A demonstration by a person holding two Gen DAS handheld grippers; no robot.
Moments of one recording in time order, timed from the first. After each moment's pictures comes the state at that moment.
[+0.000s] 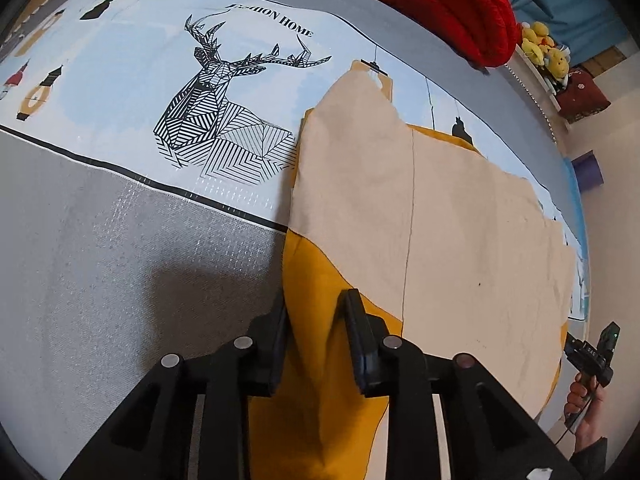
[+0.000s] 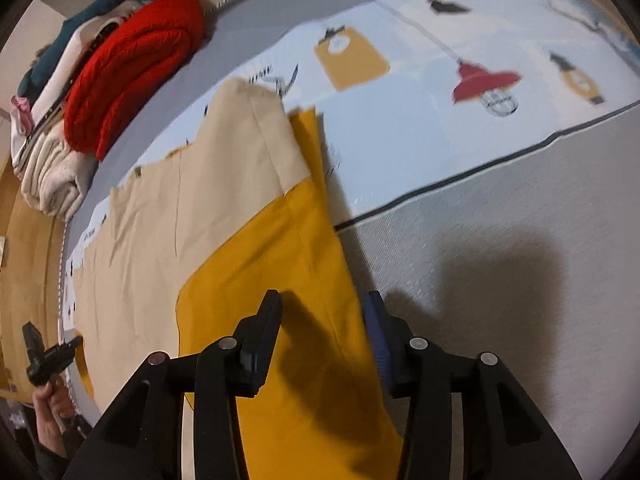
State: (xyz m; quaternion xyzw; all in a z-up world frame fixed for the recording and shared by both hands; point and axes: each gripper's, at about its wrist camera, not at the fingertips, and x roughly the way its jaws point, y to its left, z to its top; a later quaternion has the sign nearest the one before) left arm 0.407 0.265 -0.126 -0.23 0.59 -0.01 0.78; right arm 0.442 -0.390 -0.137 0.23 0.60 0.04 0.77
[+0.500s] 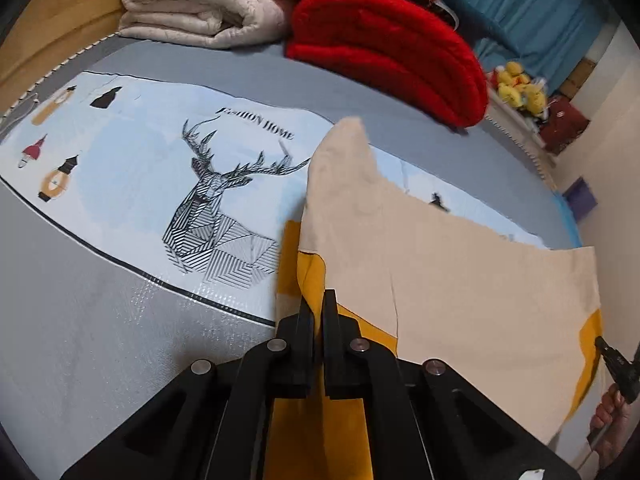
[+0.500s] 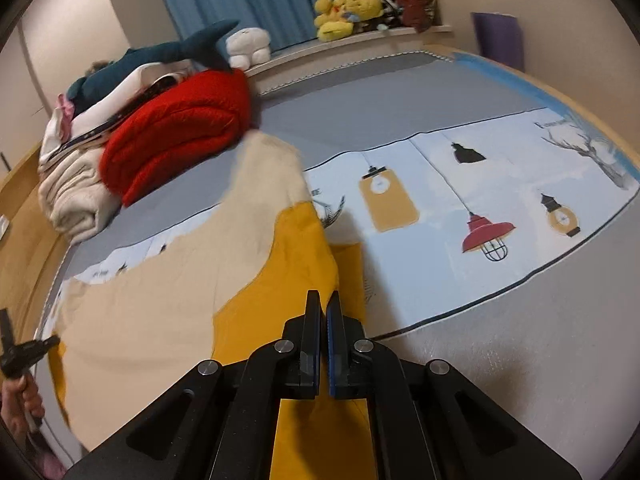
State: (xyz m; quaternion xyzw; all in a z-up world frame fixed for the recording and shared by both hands) left arm 0.414 0.258 -0.083 -0.19 0.48 0.02 0.86; right arm 0.430 -0.365 -0.052 0.17 0.43 0.02 0.89
